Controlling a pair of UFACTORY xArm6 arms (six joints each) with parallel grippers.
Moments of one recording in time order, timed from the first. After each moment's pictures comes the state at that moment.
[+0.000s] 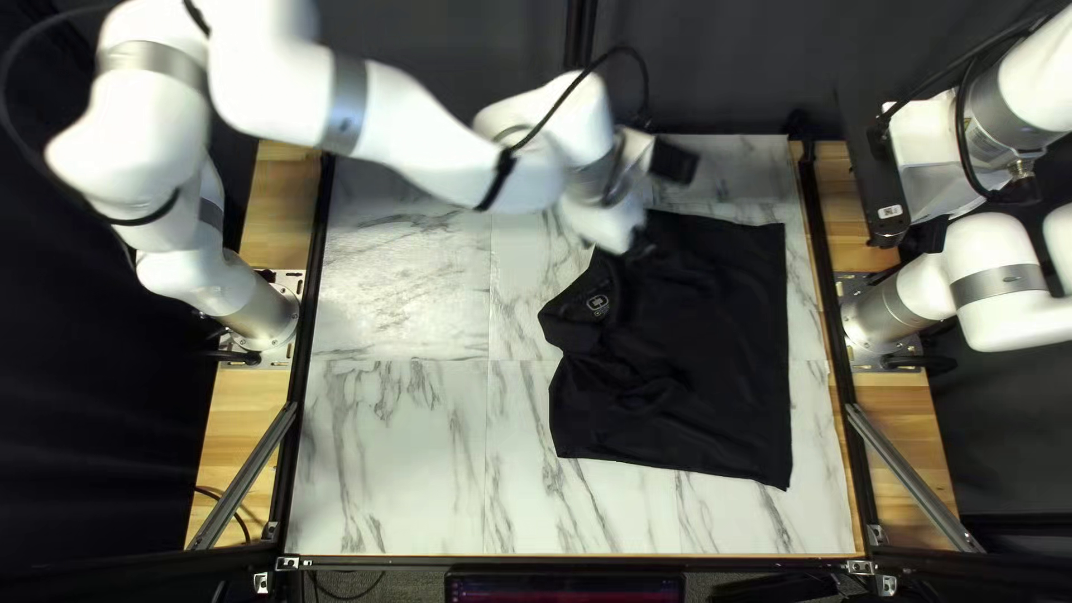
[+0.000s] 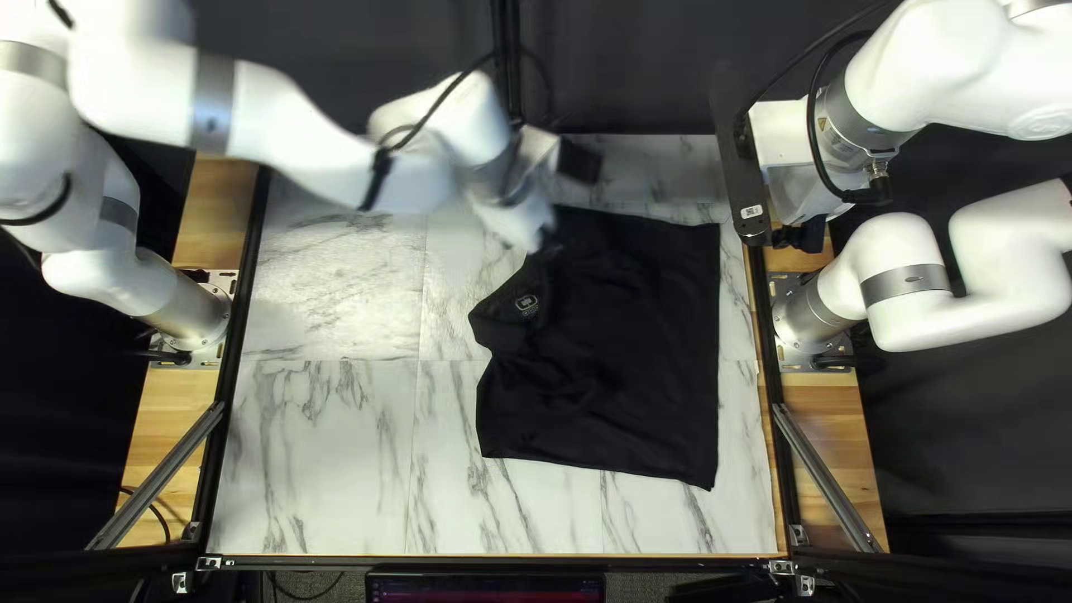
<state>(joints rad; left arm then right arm) 0.09 0.16 -1.15 -0.31 0.81 -0.35 0.07 -0.92 -0.88 -0.10 1.76 -0.08</state>
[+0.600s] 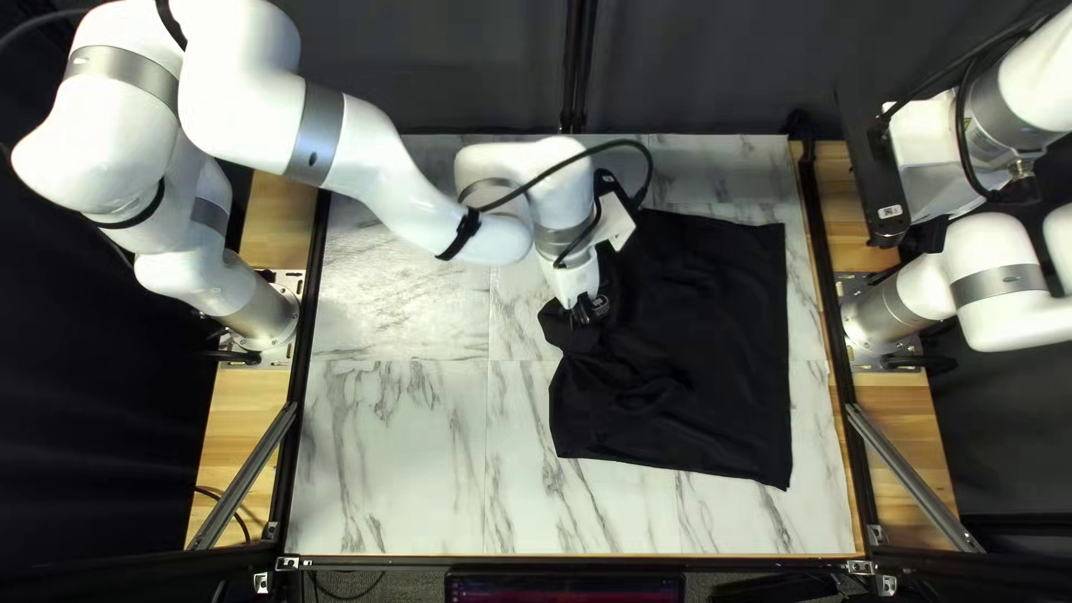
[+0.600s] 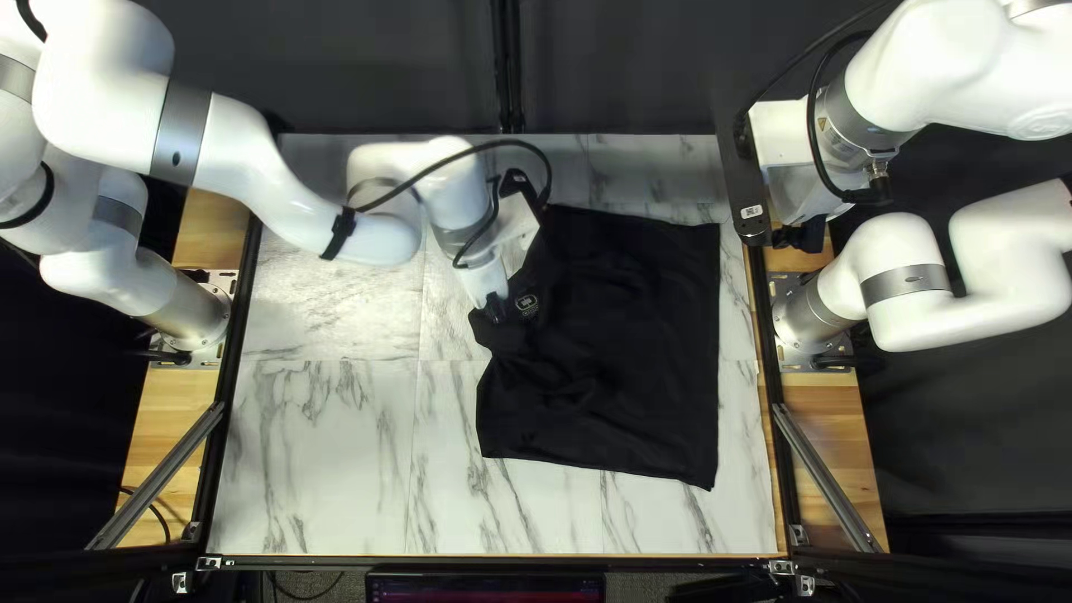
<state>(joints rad) -0.01 0.17 -1.13 -0.15 0.85 -0.28 0.07 -0.92 -0.88 -0.10 1.76 -0.08</state>
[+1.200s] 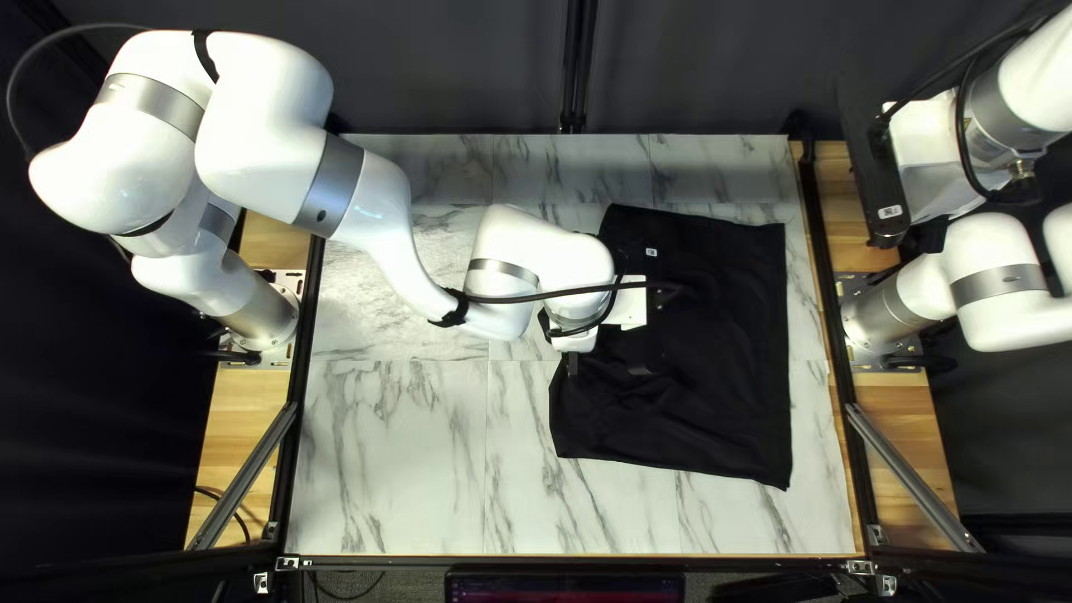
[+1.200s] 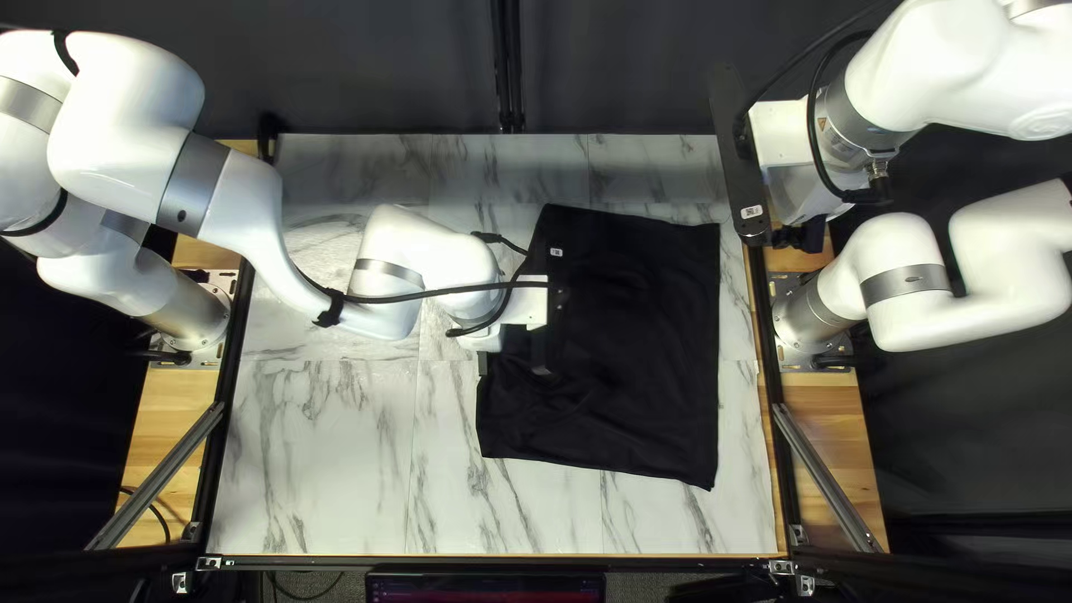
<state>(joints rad) -0.15 0.23 -1.19 0.13 0.91 -0.21 0.07 -0.92 -0.88 -0.10 1.76 -0.08</state>
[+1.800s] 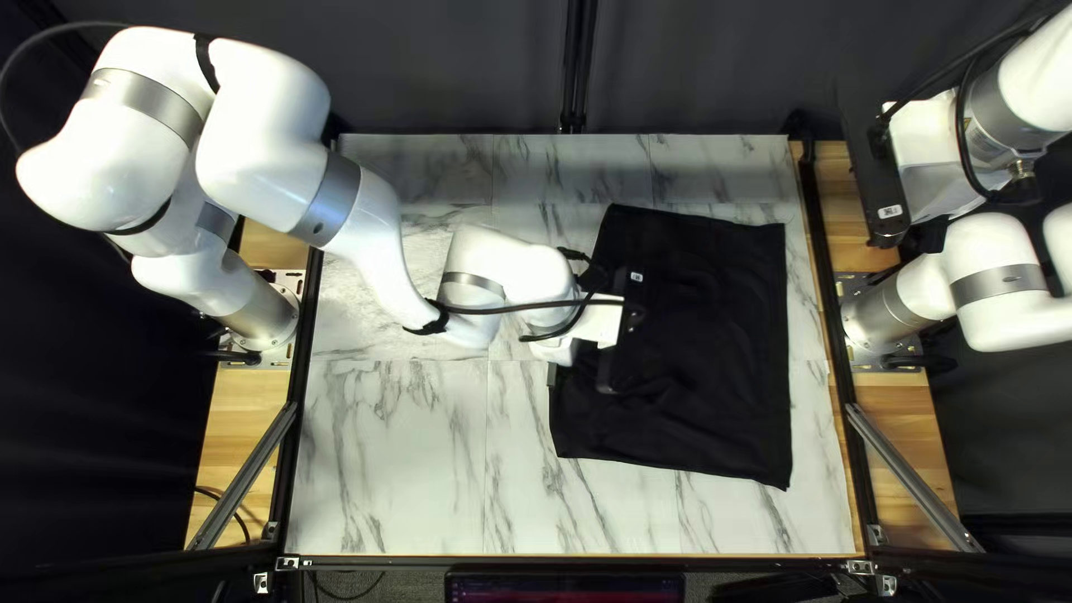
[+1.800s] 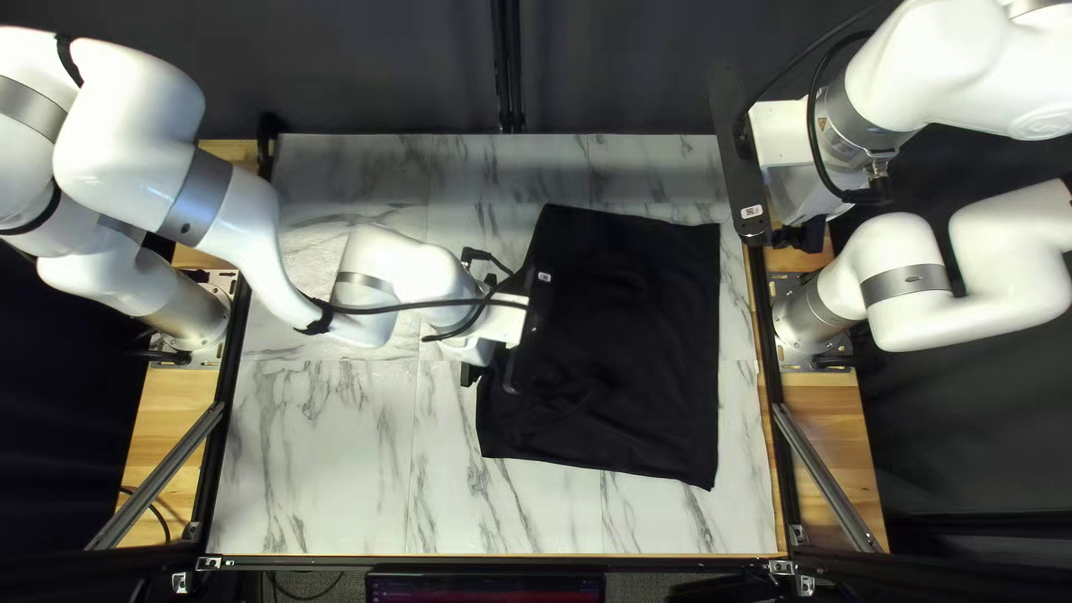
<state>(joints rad) -0.14 0.23 -1.01 0.09 0.61 0.01 0.07 -0.92 -0.88 -0.10 1.76 -0.08</state>
